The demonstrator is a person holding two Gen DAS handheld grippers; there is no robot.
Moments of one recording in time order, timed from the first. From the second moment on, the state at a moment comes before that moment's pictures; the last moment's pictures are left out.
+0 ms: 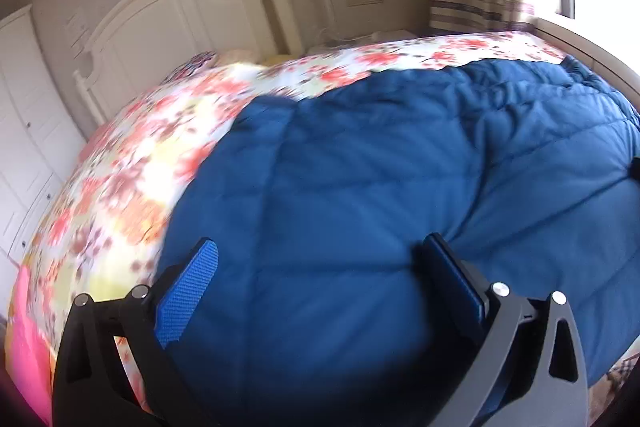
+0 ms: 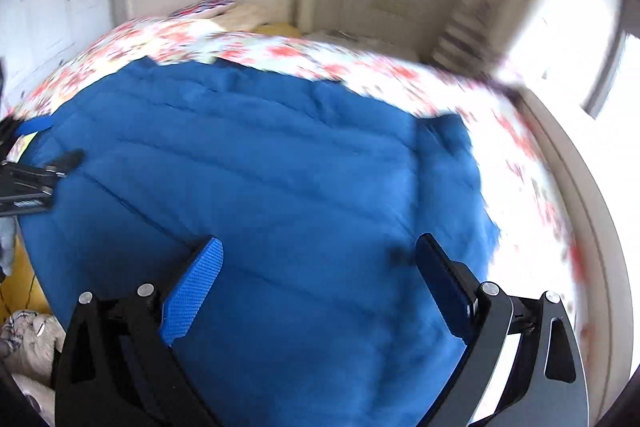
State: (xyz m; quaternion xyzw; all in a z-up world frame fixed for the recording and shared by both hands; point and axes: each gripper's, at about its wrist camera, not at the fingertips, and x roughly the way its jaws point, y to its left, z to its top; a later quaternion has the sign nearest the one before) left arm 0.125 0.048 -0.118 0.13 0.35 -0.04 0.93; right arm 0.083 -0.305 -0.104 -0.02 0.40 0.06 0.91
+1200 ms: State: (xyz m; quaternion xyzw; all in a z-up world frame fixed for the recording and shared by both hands) left arm 0.082 0.035 -0.096 0.11 0.32 -0.09 0.94; right arm 0.019 -0.307 -0.119 0.01 0.35 0.06 0.93
